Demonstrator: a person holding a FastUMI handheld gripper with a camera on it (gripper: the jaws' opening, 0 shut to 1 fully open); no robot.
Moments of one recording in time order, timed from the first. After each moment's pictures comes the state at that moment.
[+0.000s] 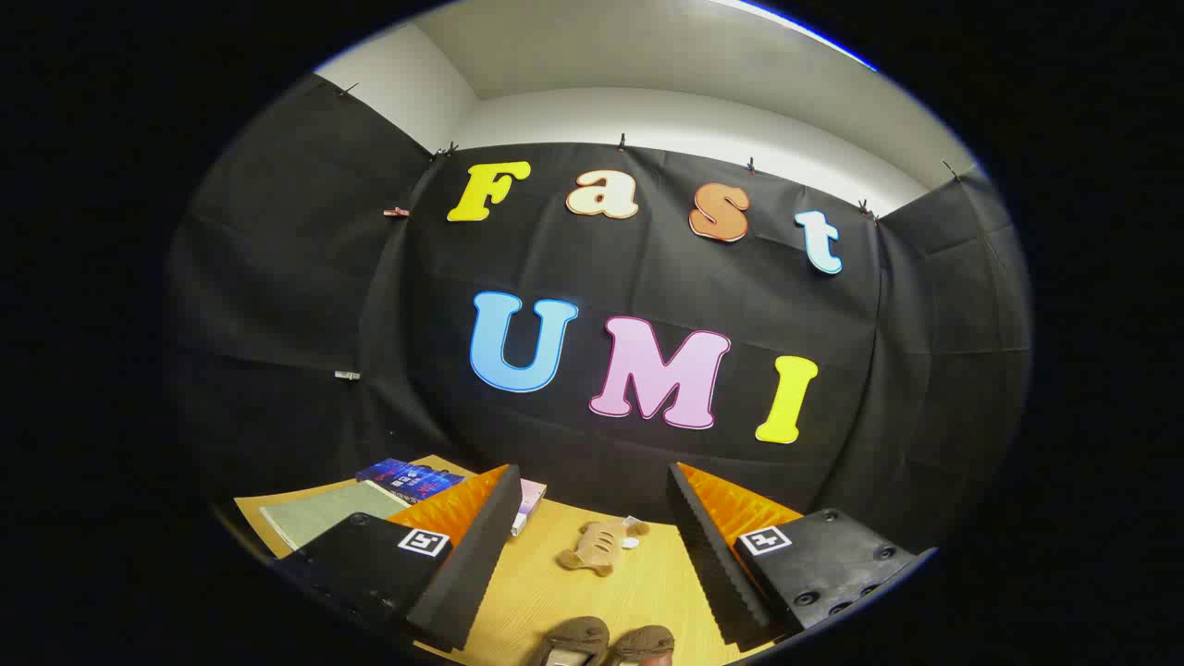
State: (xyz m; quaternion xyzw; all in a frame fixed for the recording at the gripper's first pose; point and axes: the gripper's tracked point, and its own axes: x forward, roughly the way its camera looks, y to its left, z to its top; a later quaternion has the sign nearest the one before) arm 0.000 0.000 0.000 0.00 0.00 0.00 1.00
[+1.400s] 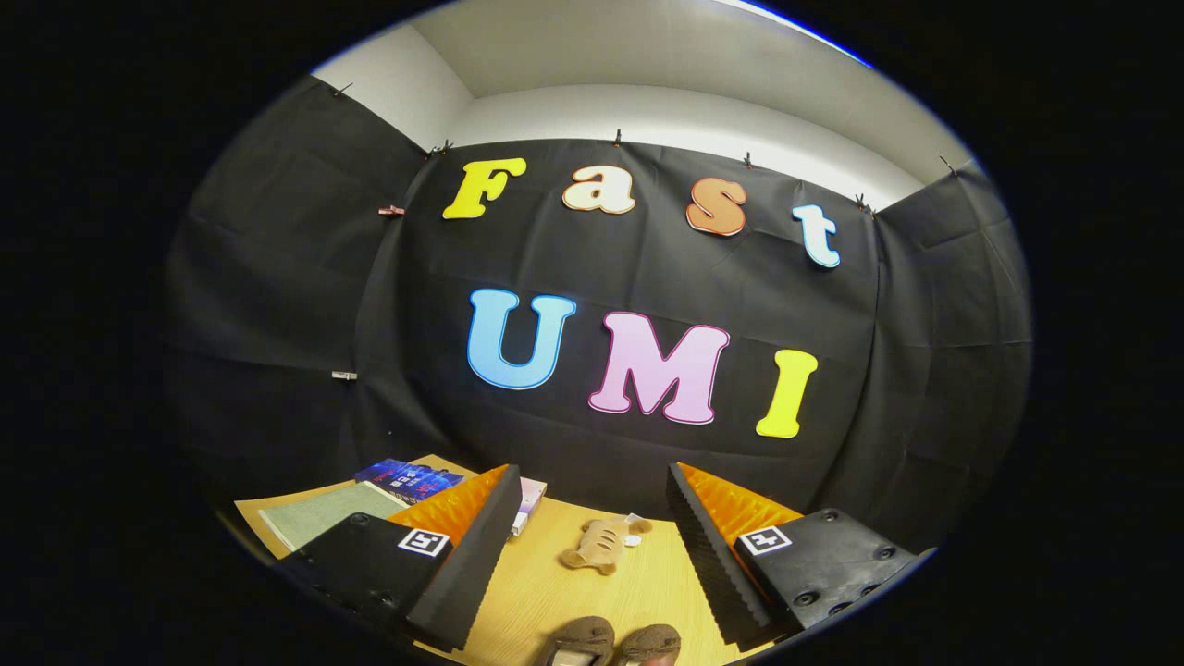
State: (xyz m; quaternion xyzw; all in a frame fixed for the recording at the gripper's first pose) arm 0.003 0.003 0.001 0.00 0.01 -0.01 1.00
